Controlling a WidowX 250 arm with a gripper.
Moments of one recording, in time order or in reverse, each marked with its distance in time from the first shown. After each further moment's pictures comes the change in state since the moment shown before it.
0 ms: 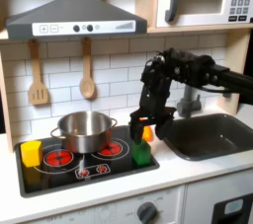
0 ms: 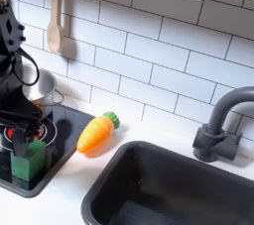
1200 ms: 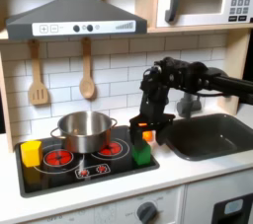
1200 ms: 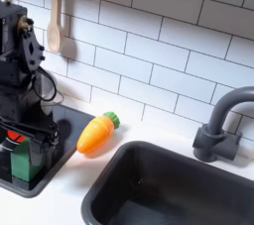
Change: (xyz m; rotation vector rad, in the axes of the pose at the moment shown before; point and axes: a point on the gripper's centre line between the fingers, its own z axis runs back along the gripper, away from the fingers) arm 0.012 -0.016 -0.027 -0.015 0.012 -0.076
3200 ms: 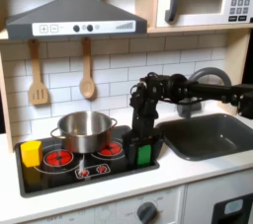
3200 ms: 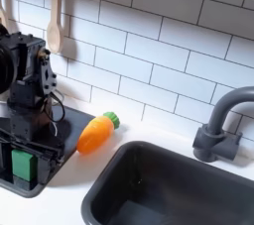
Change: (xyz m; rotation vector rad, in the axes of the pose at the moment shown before) arm 0.008 0.002 -0.047 -0.020 0.129 -0.003
